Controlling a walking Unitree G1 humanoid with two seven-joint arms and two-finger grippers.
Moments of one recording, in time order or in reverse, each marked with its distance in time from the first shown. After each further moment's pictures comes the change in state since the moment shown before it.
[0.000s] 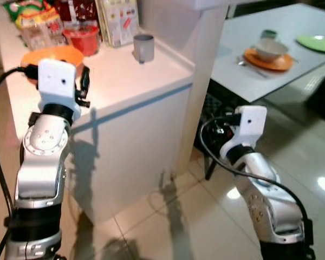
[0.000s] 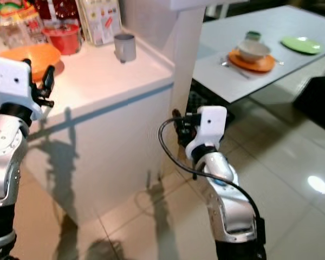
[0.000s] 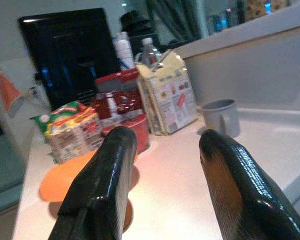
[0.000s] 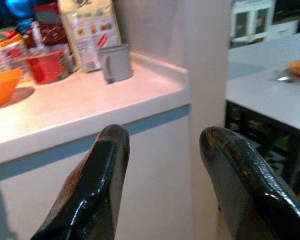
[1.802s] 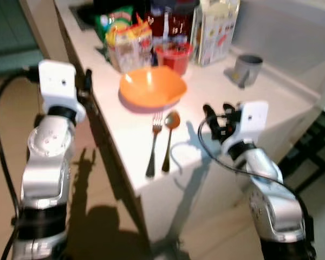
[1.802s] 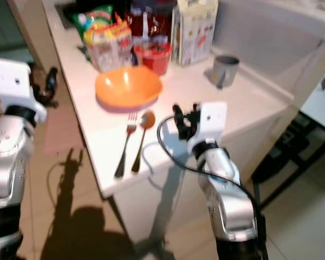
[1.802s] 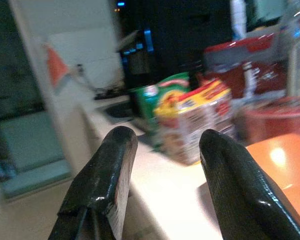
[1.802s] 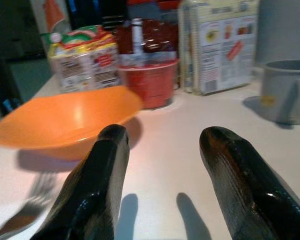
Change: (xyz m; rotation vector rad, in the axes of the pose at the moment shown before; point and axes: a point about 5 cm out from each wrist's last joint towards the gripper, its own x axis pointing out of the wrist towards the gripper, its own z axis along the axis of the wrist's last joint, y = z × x) left arm 0.002 -0.010 -0.003 -0.148 0.004 -0.030; right arm 0.001 0.000 0.006 -0.060 -0.040 0.010
